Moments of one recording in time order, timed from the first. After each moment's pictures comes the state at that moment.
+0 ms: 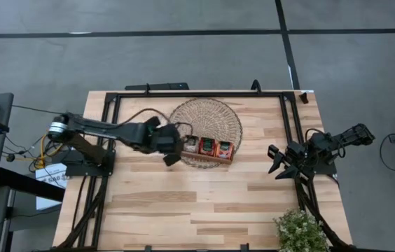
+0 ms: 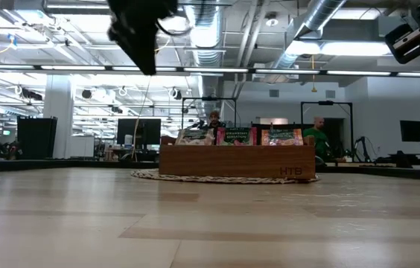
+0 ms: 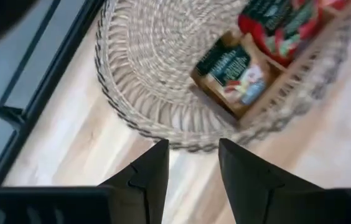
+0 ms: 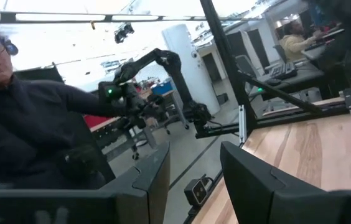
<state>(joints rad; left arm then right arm) -0.11 1.56 1.38 -1.07 -0.52 -0.52 0.33 0.06 0.09 0.16 -0.29 0.41</state>
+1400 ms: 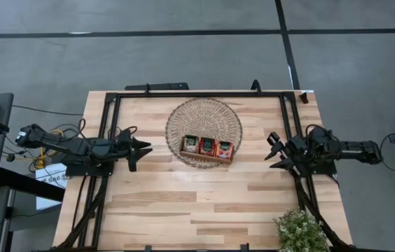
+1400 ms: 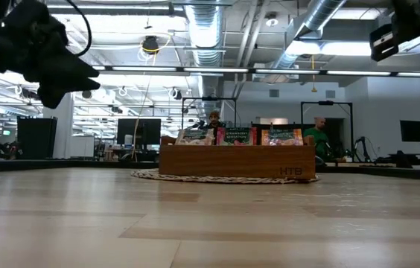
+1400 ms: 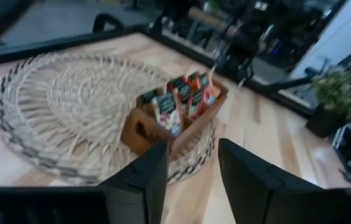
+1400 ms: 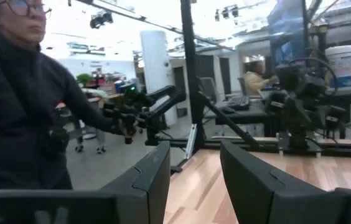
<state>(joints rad) -0.21 0.33 0.14 -0.01 -0.46 -0.50 -0.01 0.05 0.09 0.17 -0.49 0.18</state>
